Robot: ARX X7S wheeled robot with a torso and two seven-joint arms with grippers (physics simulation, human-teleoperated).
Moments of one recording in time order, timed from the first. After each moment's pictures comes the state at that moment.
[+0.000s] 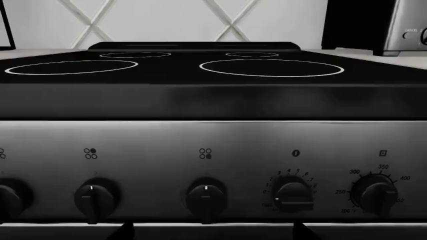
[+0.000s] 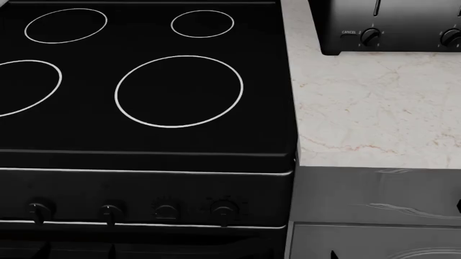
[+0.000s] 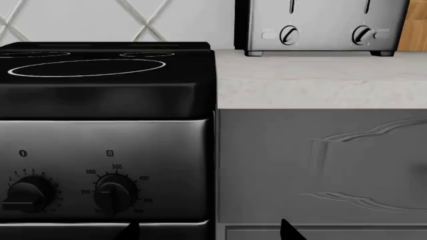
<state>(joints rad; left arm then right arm) 0.00 0.00 0.00 0.00 0.00 0.00 0.00 0.00 0.00 0.00 0.00 0.00 0.00 0.00</state>
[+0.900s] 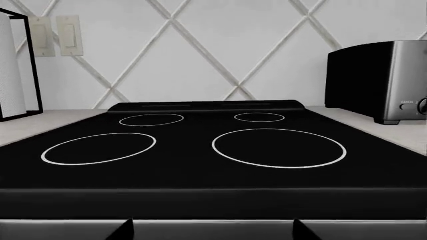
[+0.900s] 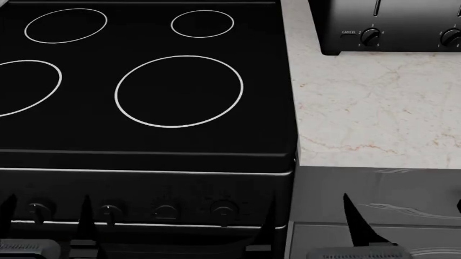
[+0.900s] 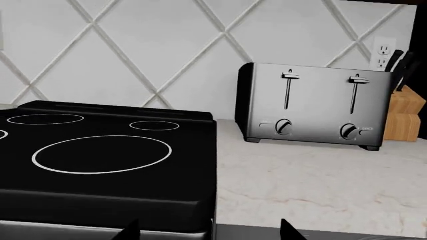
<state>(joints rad) -0.05 -0.11 0.06 0.36 -0.08 -0.25 -0.12 0.05 0.13 -0.10 -0.40 0.05 0.25 0.10</state>
